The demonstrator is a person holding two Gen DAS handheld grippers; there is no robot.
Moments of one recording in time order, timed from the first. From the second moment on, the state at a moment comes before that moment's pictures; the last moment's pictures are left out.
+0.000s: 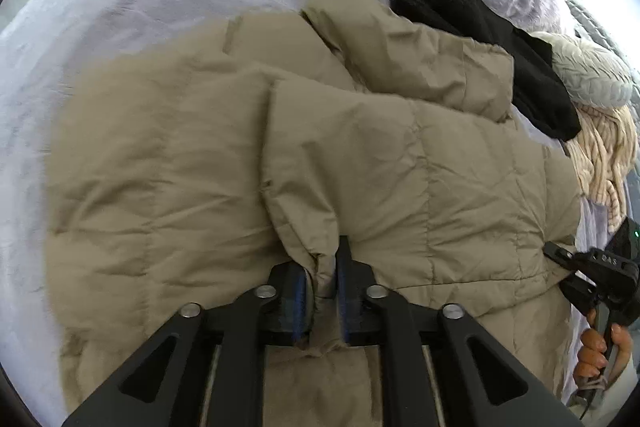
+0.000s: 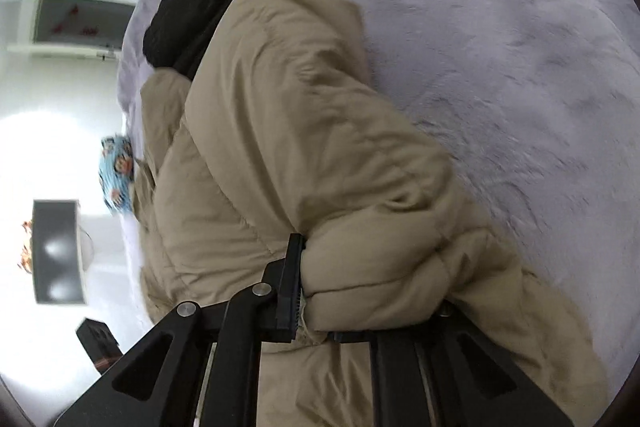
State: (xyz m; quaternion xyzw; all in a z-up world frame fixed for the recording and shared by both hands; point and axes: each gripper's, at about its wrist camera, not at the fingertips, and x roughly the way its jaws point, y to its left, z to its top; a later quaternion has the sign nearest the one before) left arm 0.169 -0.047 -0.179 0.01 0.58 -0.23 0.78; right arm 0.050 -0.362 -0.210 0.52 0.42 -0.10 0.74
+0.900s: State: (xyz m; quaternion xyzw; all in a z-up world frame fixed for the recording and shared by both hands) left arm 0.196 -0.087 -0.203 0.10 0.52 -0.23 0.81; right arm 0.073 -0.420 -0.193 0.29 0.47 -0.12 0.82
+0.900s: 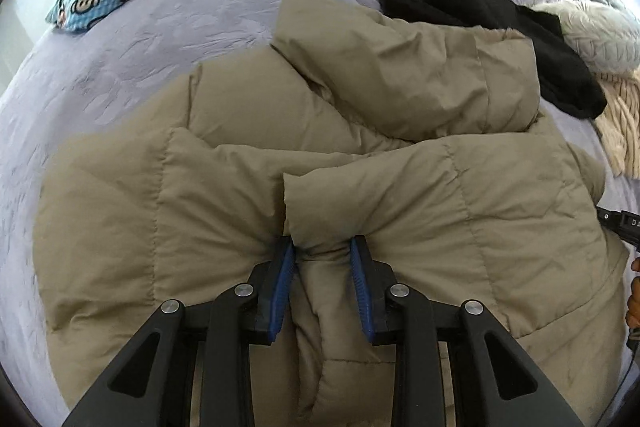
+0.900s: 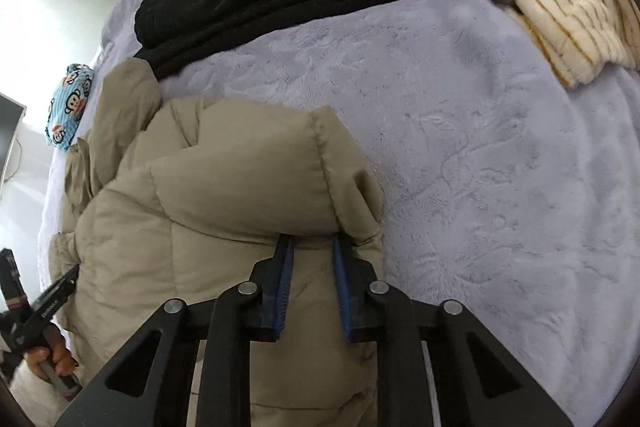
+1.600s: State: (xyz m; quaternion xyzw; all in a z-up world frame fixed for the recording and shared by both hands) left arm 0.135 -0.050 -0.167 0.14 0.54 -0.17 0.82; right arm 0.004 -0.364 -0.143 0.19 0.49 -0.20 0.82
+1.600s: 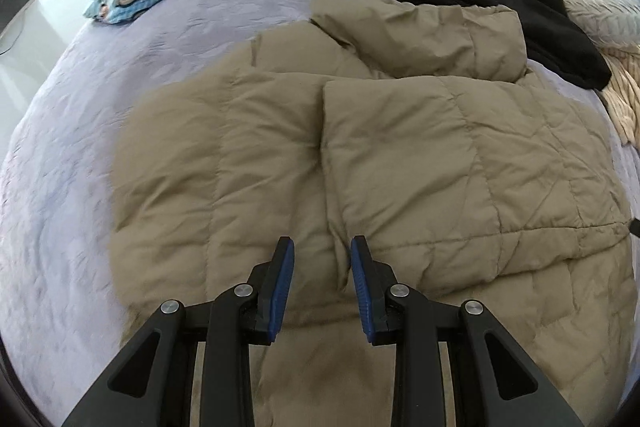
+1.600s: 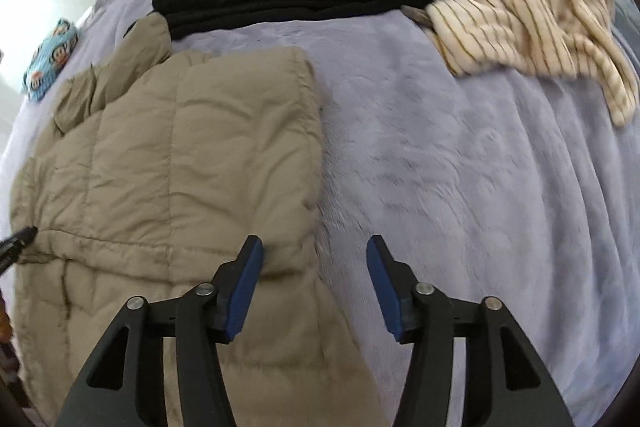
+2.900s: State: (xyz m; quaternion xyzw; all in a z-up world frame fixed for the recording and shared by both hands) left arm -0.052 0.032 -0.119 0.16 0.60 -0.15 0.77; right arm -0.135 -0.236 -0.136 0.39 0.51 -0.12 0.76
